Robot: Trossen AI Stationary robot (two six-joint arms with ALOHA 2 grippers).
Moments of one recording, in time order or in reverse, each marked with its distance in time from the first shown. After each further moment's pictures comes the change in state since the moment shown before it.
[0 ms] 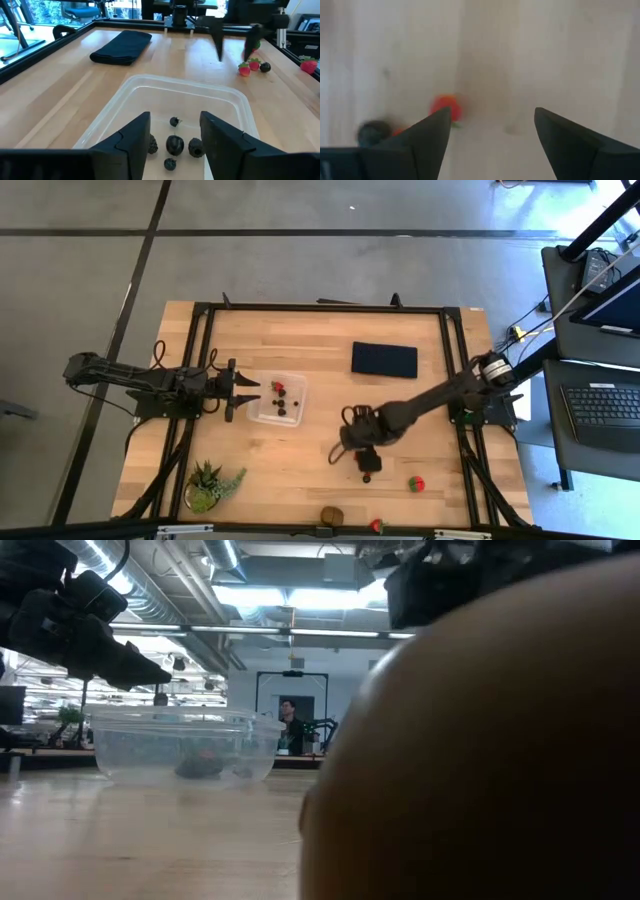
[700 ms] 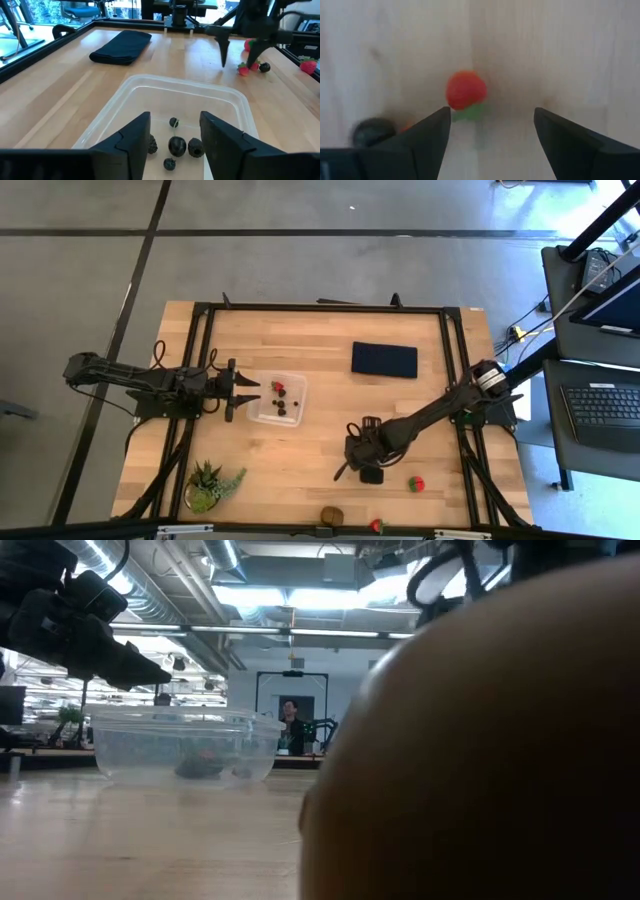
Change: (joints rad) left arm 0.000 0.000 0.000 0.000 0.002 -0.003; right arm 0.108 0.079 -0.005 -0.029 0.054 0.236
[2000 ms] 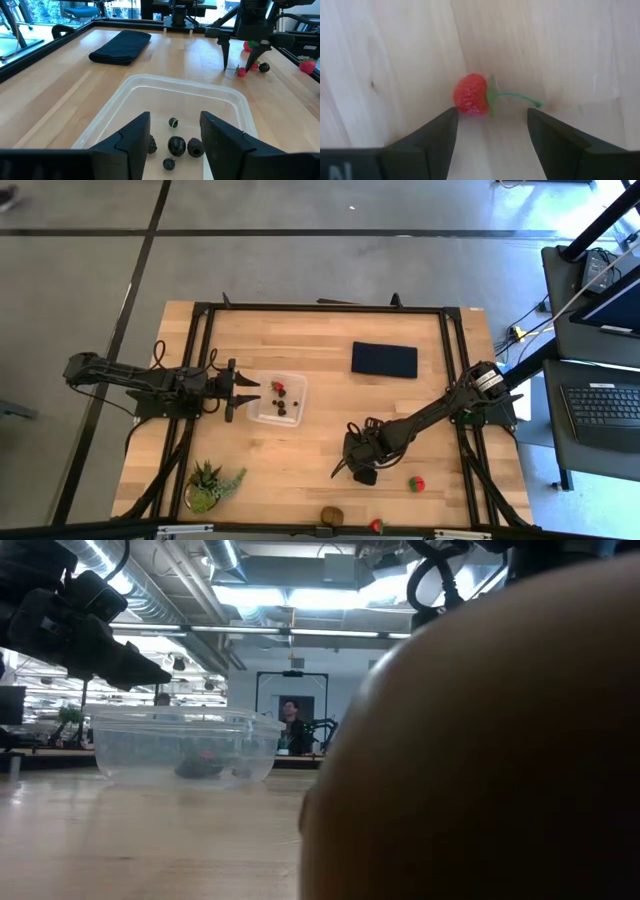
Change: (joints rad) left arm 0.000 0.000 0.000 0.000 0.002 0.000; right arm -0.001 0.032 0.000 0.052 0.006 0.182
